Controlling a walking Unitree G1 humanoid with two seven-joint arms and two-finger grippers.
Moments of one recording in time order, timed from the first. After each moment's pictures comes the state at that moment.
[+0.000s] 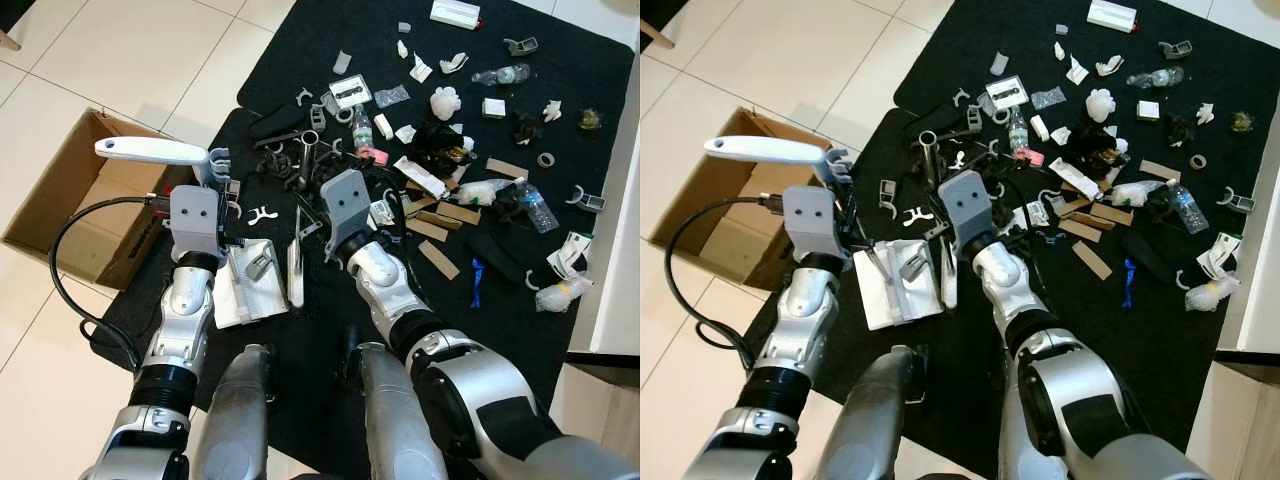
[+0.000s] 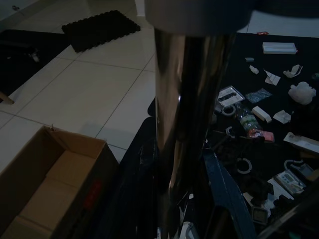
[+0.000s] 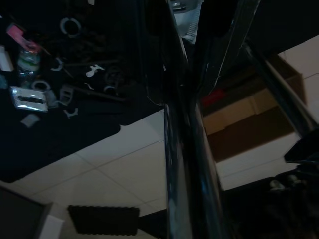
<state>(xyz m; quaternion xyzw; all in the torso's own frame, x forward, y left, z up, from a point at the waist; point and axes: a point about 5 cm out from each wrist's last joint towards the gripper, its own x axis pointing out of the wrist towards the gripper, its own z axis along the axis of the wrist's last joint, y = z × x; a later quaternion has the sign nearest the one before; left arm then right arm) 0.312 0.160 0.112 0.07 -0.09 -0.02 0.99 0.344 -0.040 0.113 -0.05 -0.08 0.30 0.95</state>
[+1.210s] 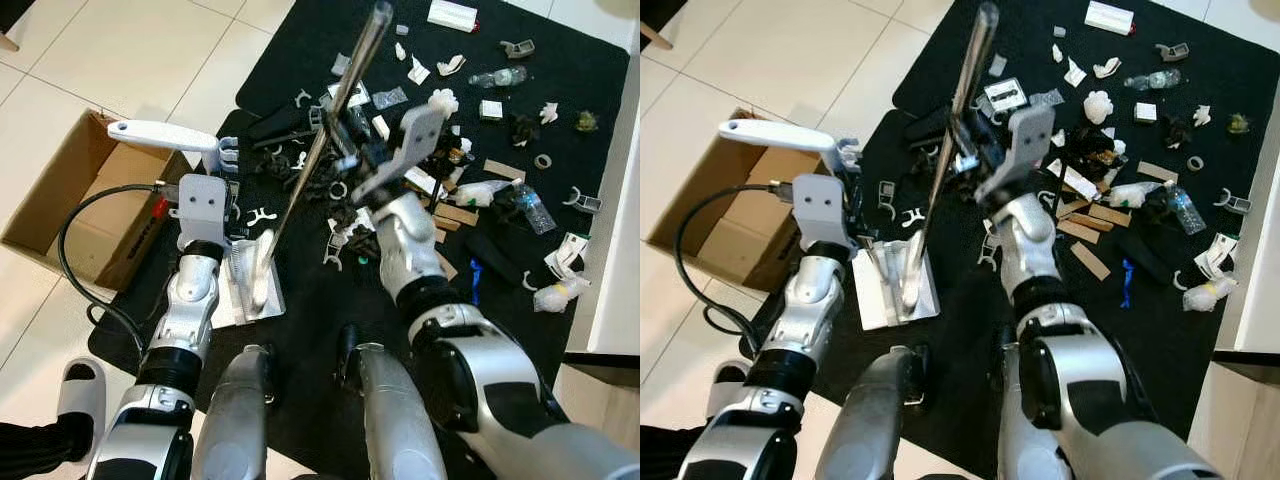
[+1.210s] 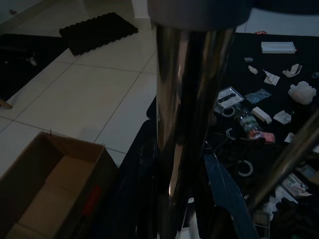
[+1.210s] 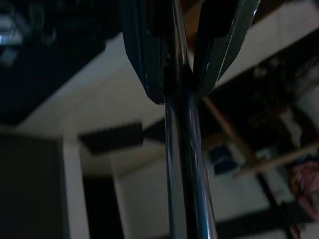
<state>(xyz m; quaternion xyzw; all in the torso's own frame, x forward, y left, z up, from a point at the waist) 0.328 0.155 0.116 0.08 -0.09 -0.02 0.99 0.369 -0.074 0.199 0.13 -0.25 0.27 0.92</state>
